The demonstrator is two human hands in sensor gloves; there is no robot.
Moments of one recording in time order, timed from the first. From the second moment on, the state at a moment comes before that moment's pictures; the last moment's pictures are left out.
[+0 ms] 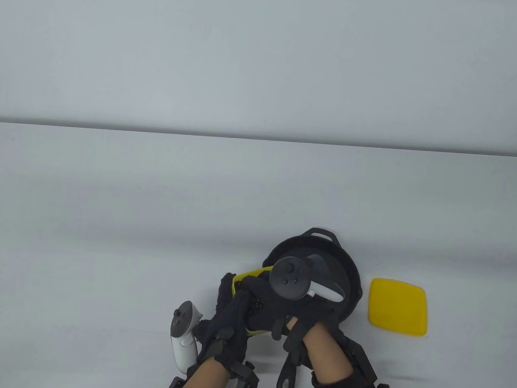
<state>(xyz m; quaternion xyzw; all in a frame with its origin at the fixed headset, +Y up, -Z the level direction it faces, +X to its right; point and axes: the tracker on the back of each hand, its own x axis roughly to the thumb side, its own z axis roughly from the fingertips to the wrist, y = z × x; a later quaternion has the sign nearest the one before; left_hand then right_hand) -0.094 -0.795 -0.227 -0.17 -0.03 0.83 0.54 0.060 -0.686 -0.288 0.32 0.21 0.90 0.23</state>
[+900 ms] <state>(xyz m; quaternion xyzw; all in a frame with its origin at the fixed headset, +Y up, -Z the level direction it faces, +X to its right) -0.087 -0.812 -0.228 -0.21 0.00 0.83 0.52 0.098 -0.700 -0.299 0.22 0.11 0.87 0.43</state>
